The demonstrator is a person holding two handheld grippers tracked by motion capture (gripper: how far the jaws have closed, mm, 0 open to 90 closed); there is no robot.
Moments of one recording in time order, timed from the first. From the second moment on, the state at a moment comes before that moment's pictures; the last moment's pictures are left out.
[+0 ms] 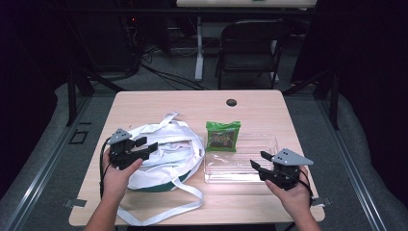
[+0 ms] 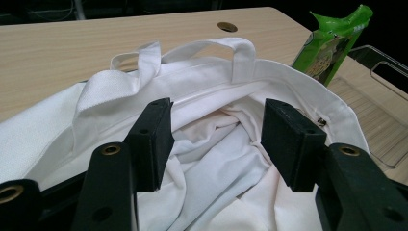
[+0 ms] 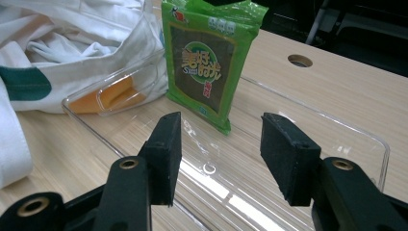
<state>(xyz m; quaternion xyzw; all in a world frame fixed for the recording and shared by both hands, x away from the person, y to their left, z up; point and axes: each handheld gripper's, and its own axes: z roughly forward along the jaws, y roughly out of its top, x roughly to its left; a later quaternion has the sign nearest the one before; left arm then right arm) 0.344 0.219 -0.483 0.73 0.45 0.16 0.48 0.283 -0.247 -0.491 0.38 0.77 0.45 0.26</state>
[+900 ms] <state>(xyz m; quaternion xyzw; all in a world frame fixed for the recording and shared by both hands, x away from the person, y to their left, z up) 0.344 0.214 -0.490 0.75 0.45 0.16 0.47 0.277 -0.254 -0.527 0.40 0.74 0.47 0.27</state>
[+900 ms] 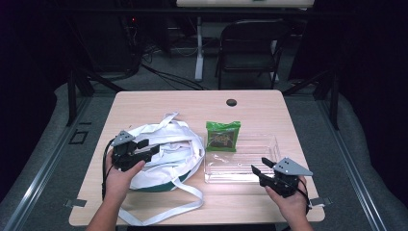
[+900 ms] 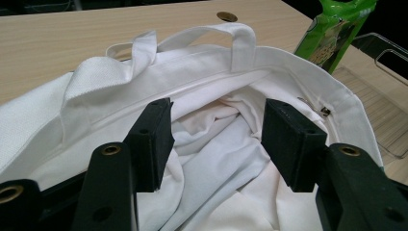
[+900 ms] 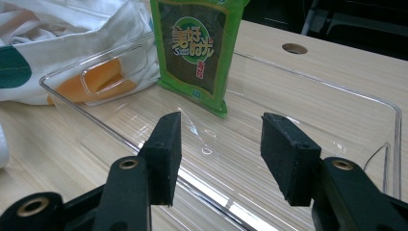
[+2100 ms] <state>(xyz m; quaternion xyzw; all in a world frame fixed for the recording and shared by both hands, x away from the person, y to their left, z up) 0.344 0.209 -0.497 0.75 0.44 0.15 0.46 0.278 -0.249 -0.533 0.39 0.74 0.47 0.26</state>
